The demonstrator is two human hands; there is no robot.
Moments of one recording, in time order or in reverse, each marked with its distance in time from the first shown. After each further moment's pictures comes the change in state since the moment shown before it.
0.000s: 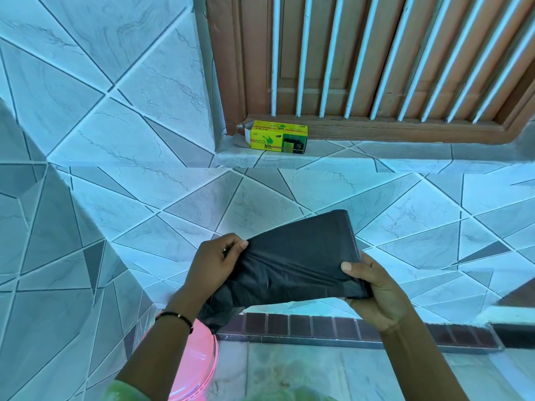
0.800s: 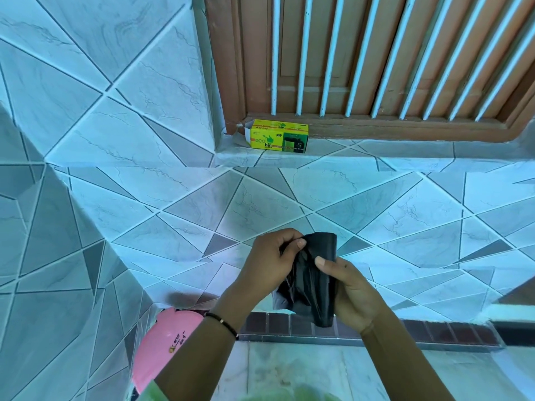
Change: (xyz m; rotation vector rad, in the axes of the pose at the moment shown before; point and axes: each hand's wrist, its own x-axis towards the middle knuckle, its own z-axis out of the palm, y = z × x) left_hand -0.001 0.092 0.035 -0.314 -0.169 0.044; right_hand 0.014 0.021 0.025 -0.068 -0.061 0.074
